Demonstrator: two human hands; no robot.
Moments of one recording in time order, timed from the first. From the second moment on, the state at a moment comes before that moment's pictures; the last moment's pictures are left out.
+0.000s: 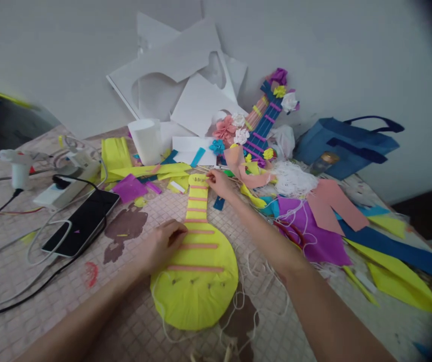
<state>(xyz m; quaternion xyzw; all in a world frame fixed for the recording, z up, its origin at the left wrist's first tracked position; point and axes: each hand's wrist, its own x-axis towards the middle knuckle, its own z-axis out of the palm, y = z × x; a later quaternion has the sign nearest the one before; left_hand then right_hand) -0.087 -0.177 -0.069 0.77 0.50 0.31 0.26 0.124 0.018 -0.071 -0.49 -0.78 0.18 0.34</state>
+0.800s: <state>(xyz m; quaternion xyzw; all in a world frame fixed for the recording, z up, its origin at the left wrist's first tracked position) -0.083 -0.173 -0.058 0.76 0.52 0.32 0.23 0.224 0.008 -0.040 -0.51 -0.80 0.11 0.29</state>
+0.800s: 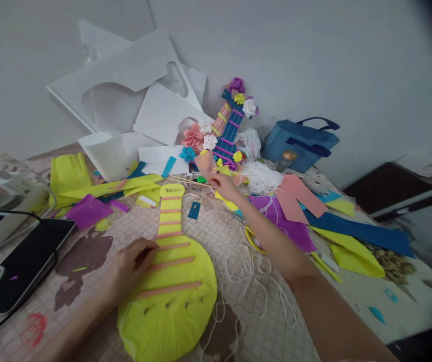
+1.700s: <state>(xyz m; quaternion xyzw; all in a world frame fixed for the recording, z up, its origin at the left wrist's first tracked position) -0.086 -0.168 -0.063 0.77 0.51 0.32 0.23 0.338 -0.177 -0.046 -0.65 -0.75 0.07 0.06</state>
